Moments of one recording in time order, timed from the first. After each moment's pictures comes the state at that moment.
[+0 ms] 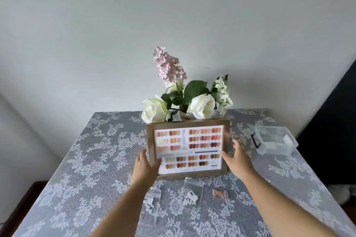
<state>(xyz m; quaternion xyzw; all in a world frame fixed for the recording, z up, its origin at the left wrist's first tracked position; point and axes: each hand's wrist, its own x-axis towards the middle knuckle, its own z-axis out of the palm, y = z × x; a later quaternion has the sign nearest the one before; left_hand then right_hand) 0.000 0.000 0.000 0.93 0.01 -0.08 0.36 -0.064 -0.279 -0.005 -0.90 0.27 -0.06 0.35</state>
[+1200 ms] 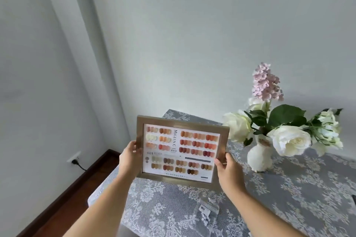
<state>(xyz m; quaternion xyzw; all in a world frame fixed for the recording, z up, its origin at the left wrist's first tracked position) 0.002 0.211 0.039 0.83 0.24 0.14 0.48 0.004 -0.070 0.011 -0.90 0.04 -0.11 0.42</state>
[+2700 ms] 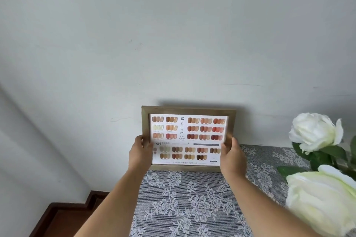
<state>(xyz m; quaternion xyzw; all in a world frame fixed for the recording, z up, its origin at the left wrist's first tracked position) 0.378 0.222 -0.039 0.86 0.10 0.01 0.50 0.309 -0.021 -0.048 -0.87 0.31 -0.21 0.32</state>
